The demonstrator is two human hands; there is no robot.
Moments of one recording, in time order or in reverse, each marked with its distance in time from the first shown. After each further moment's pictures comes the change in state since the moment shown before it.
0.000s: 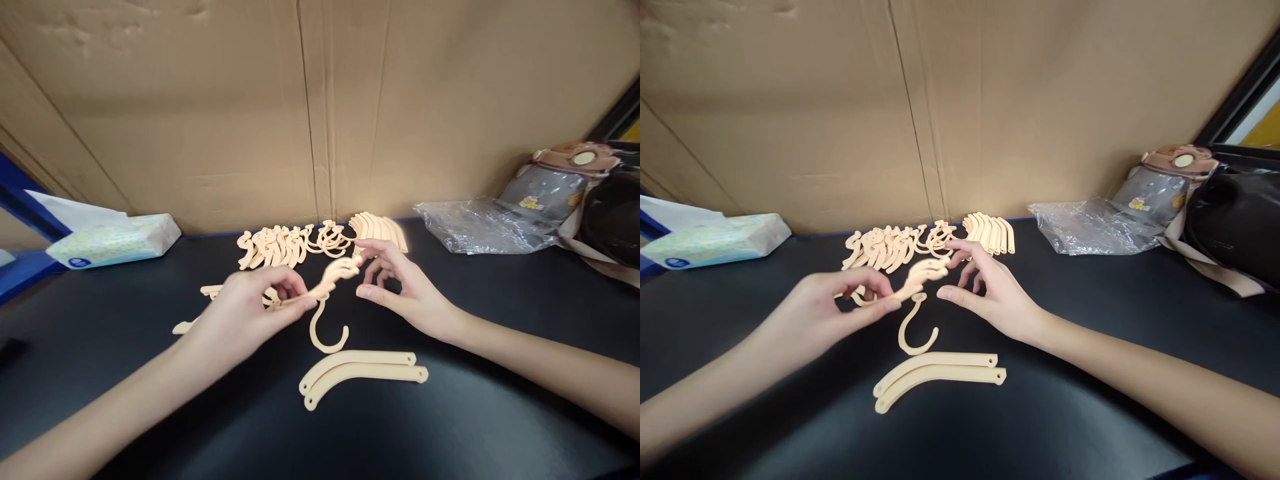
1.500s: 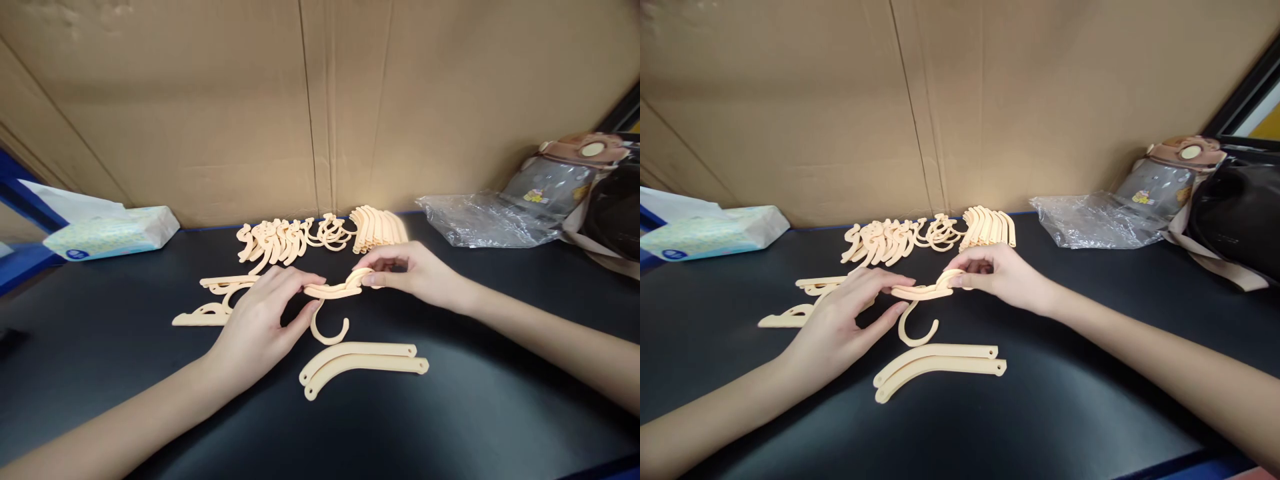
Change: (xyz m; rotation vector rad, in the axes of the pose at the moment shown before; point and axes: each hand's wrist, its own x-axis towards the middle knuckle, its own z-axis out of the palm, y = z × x) left_hand -0.019 -0.013 0.032 0.165 0.111 0.287; right_hand 0.014 0.001 -0.020 0.028 -0.215 0.136
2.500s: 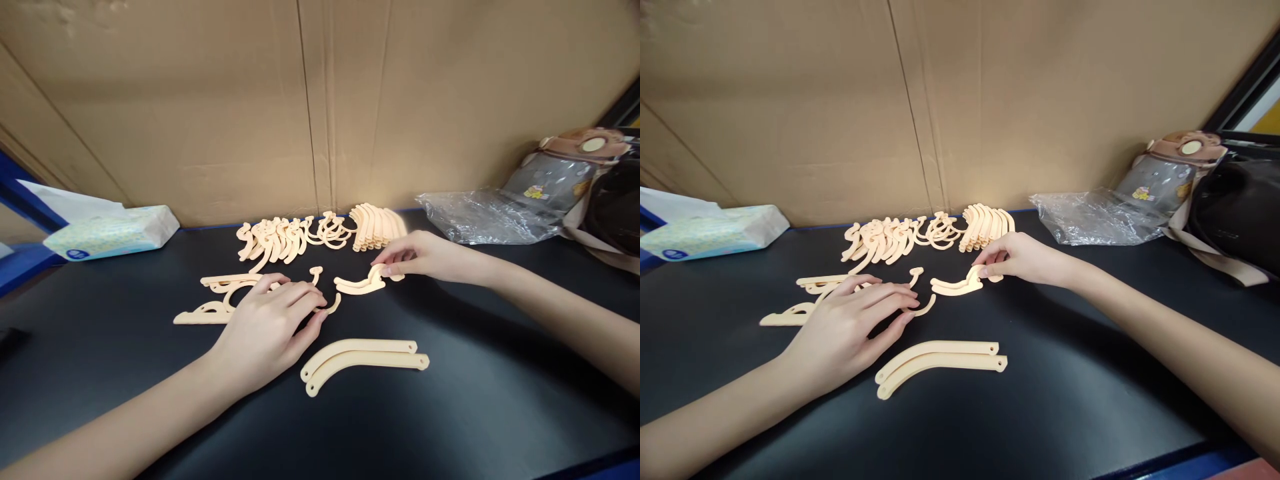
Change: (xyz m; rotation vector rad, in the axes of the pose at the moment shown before) left_hand 0.000 0.002 0.003 0.263 -0.034 0.268; right_hand 0.003 0.012 -0.039 -0.311 -0.164 0.186
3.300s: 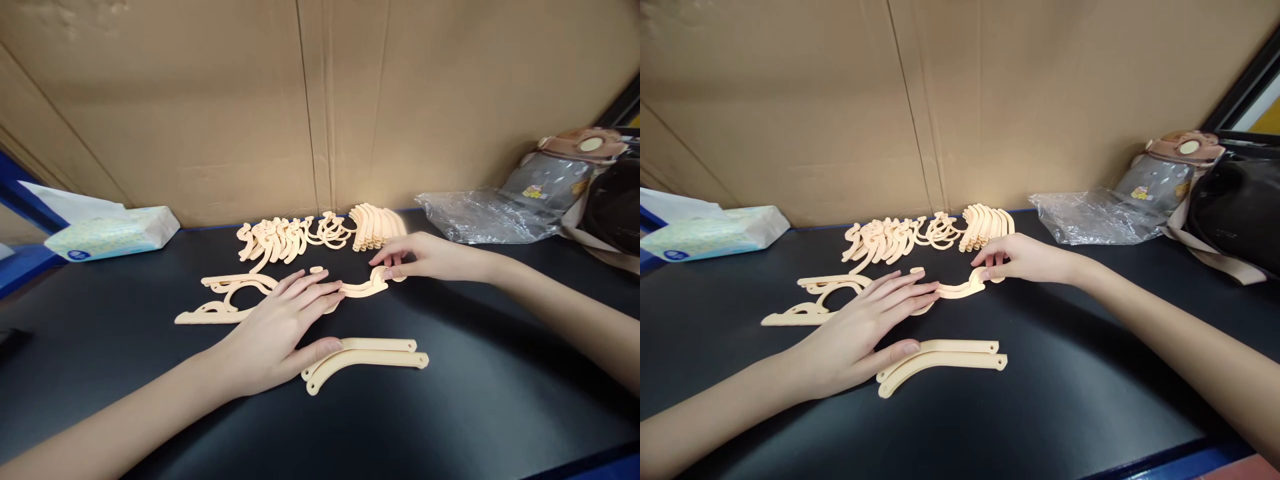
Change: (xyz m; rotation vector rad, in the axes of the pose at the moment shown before) left_hand 0.003 -0.003 -0.007 -0.154 -0.350 0.030; right_hand 0.000 0.009 -0.004 -0.046 -0.062 -0.071
